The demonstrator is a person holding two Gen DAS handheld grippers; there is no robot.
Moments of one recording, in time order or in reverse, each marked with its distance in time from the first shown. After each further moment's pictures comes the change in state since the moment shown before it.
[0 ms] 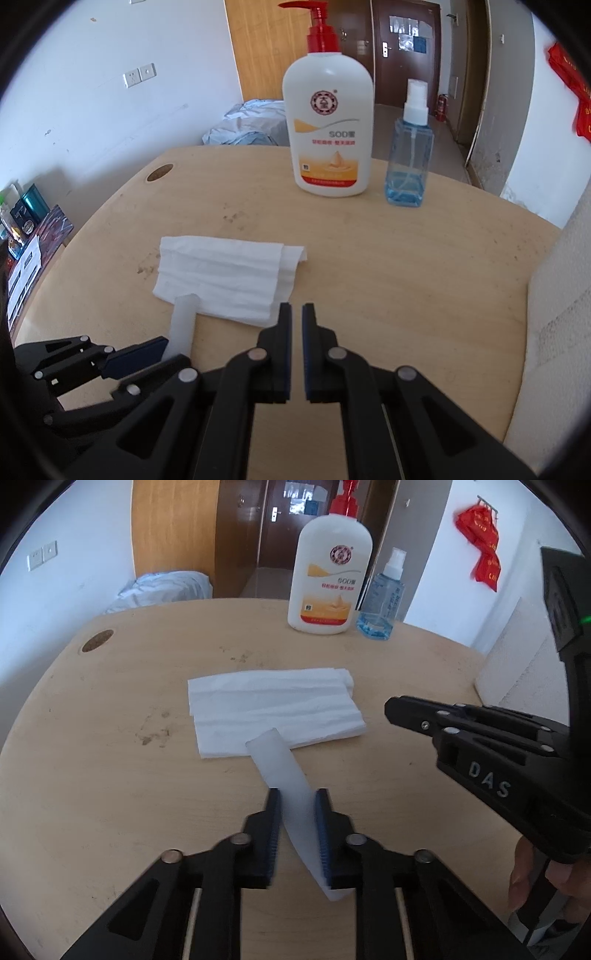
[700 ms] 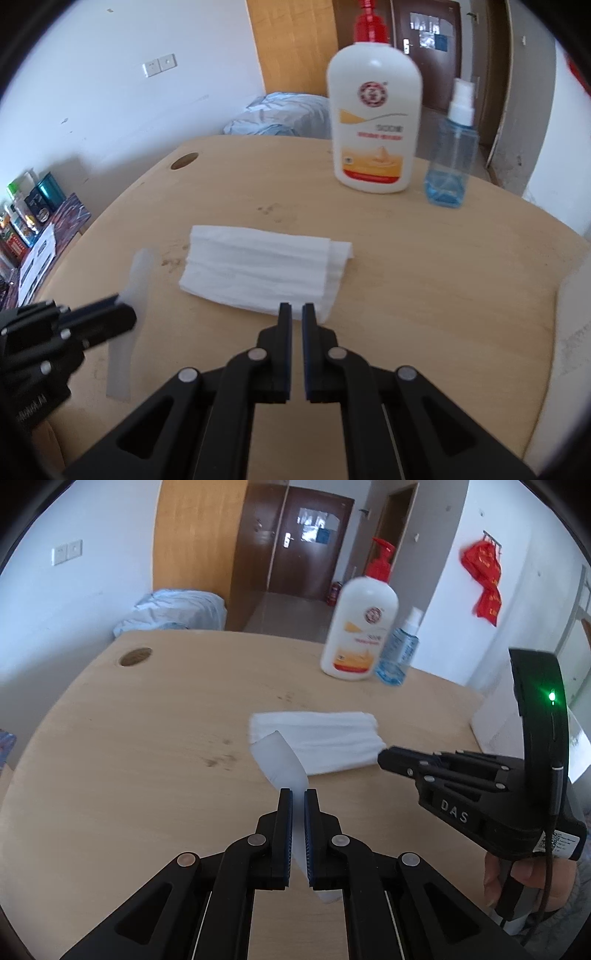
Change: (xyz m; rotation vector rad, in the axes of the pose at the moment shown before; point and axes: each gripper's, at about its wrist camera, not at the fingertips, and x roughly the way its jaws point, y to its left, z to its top) left arm -0.046 0.043 0.003 -0.063 -0.114 -0.006; right arm 0.013 0.022 0.002 -0.041 0.028 0.082
